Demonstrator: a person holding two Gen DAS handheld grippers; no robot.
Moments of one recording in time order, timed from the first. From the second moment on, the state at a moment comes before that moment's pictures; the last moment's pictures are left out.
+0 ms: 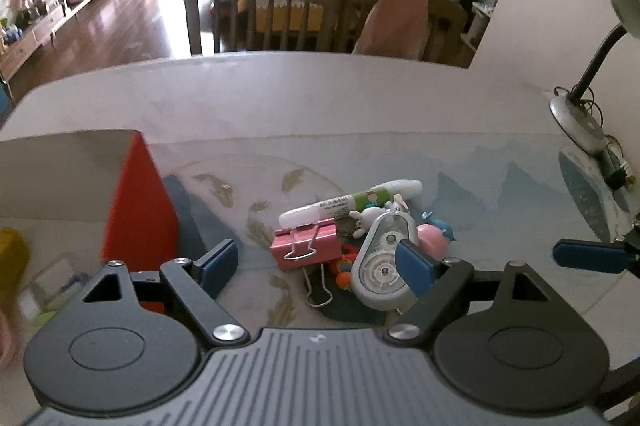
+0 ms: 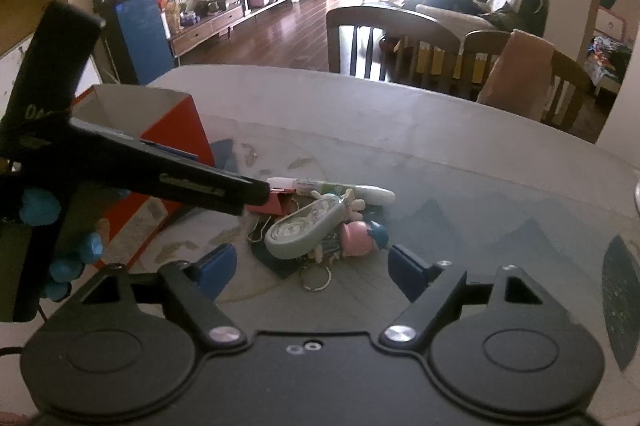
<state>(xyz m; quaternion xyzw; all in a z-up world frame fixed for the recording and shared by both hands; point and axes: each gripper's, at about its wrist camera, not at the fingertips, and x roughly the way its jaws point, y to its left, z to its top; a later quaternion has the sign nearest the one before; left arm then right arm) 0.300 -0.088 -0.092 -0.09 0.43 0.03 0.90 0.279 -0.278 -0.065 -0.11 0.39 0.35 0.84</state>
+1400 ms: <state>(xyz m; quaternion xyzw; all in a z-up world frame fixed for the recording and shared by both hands) 0.337 -0.067 -0.148 -0.17 0.47 0.02 0.87 0.328 -0.209 -0.132 -0.17 0.40 0.36 0.83</state>
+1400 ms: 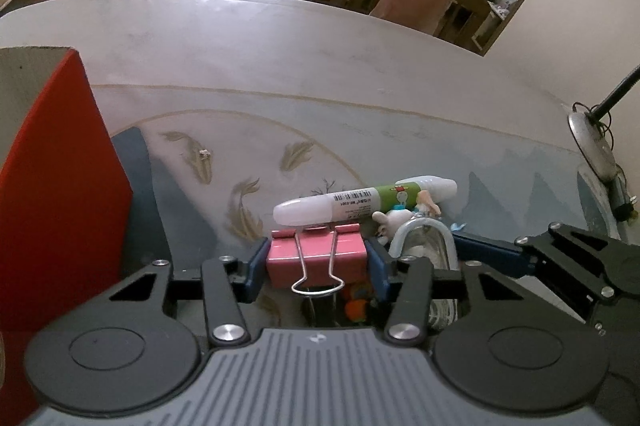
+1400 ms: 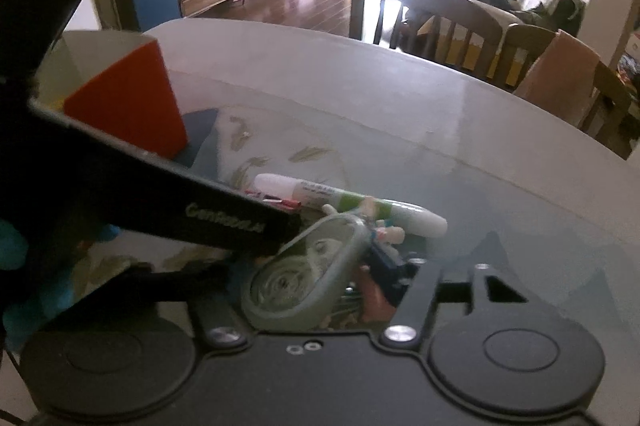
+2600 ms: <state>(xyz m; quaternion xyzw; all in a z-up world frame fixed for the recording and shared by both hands) 0.273 -0.071 -0.096 -0.16 0.45 0.01 0.88 0.265 -0.253 -0.083 -0.08 0.38 0.36 0.85</state>
